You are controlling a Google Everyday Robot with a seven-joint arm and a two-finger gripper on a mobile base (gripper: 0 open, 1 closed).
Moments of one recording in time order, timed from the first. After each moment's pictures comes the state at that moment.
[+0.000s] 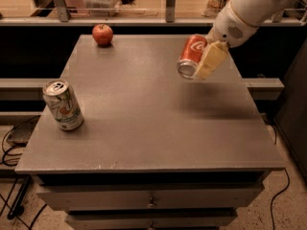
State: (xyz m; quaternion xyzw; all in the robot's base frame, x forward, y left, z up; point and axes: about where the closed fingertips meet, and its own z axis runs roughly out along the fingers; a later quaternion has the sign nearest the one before) arm 0.617 -0.129 0.931 -0.58 0.77 0.08 0.24
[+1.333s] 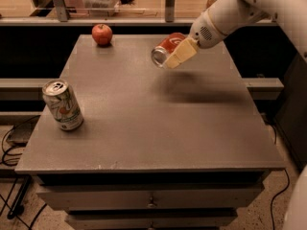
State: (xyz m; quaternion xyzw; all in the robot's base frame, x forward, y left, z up) arm 0.672 -0.076 0.912 -0.47 0.81 0.17 0.30
